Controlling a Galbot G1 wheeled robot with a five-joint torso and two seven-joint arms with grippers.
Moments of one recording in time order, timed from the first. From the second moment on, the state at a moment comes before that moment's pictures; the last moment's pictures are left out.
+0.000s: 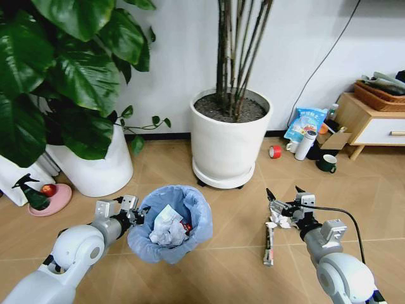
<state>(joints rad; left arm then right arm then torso) 1.26 -0.88 -0.40 -2.04 -0.78 0.74 -0.09 -1.54 1.18 0.62 2.10 0.41 -0.21 0.02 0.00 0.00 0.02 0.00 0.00</state>
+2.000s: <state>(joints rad) 1.23 -0.88 -0.38 -2.00 -0.78 0.74 -0.09 -1.16 1.33 0.39 1.18 0.34 -0.27 -0.07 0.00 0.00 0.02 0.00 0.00</state>
